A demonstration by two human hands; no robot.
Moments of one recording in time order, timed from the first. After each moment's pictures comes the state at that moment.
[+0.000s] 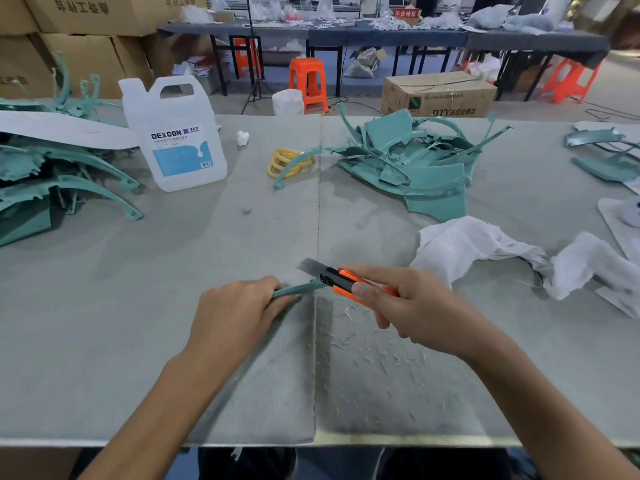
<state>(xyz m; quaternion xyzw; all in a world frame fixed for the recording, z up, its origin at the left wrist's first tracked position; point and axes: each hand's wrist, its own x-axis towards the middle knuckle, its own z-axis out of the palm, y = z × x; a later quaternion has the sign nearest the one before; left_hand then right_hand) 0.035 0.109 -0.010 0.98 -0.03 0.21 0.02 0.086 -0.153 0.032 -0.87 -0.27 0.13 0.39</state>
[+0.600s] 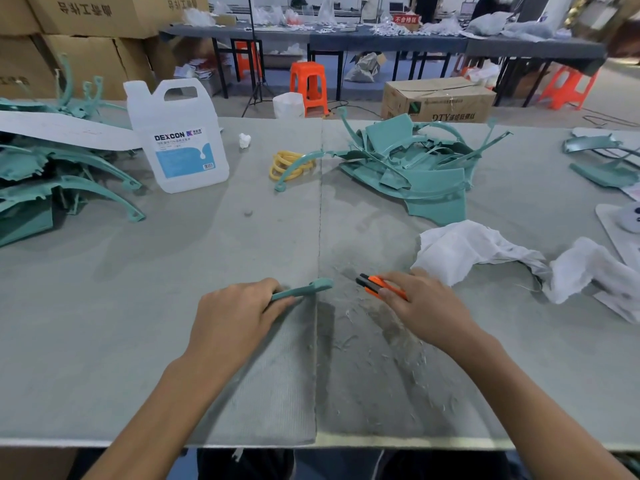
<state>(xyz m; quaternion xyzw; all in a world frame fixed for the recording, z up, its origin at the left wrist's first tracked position) 0.031 0.113 -0.016 0.97 -0.03 0.23 0.08 0.121 -0.167 -0.025 -0.97 -0.17 0.02 0.20</state>
